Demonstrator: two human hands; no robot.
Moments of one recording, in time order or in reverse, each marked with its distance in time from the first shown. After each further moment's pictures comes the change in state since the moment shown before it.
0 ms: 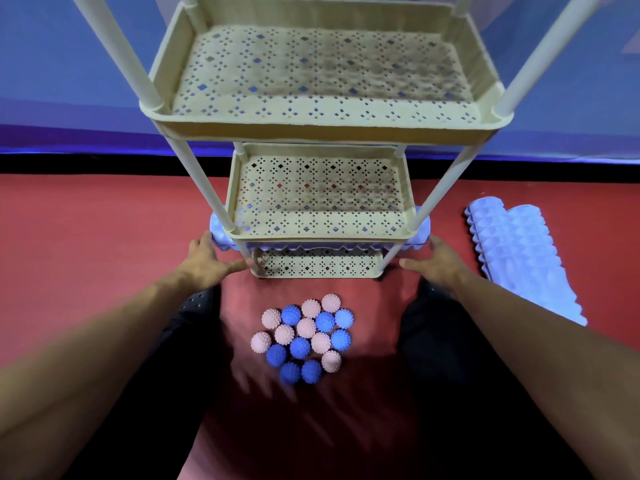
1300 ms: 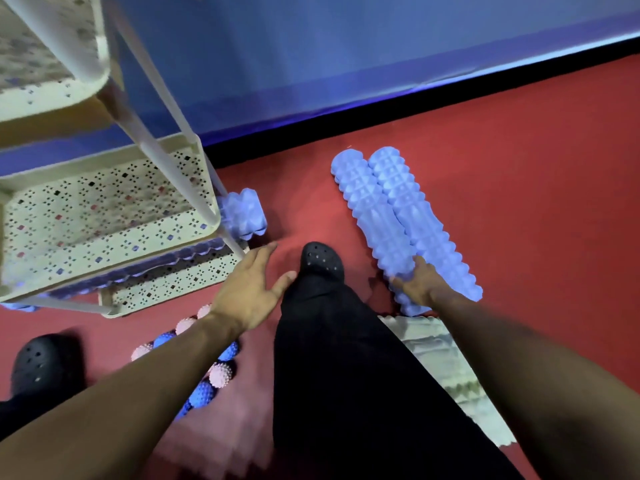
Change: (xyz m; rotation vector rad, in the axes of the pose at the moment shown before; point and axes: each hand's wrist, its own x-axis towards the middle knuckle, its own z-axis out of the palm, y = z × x) left_hand -0.073 0.212 0.273 0.307 -0.131 0.602; right_hand -0.043 0.246 -0.144 -0.242 0.071 0.461
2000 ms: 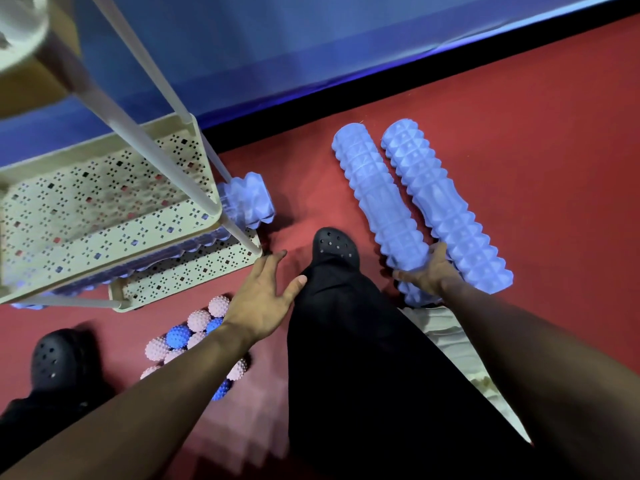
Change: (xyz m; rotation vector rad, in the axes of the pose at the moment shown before) left_hand -0.010 -0.016 0.024 -0.100 -0.084 -0.114; right_hand 0.034 0.009 0.036 0.157 0.006 0.094
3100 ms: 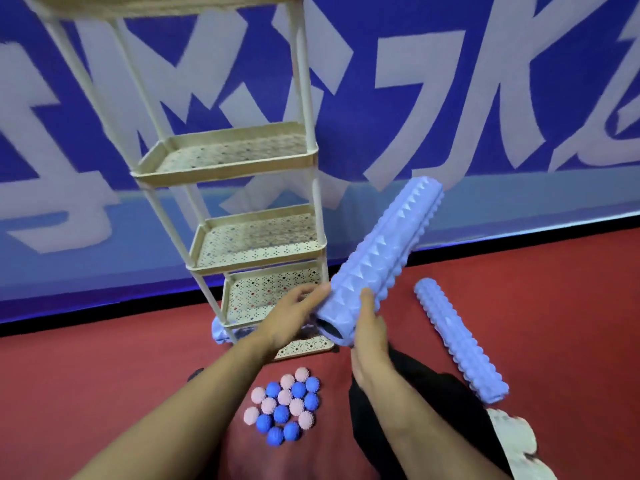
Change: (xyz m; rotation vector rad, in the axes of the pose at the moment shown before) left_hand -0.287 0.149 -0.237 -0.763 0.087 0.080; right_hand -0.466 -0.189 -0.021 1.220 -0.097 -0.424
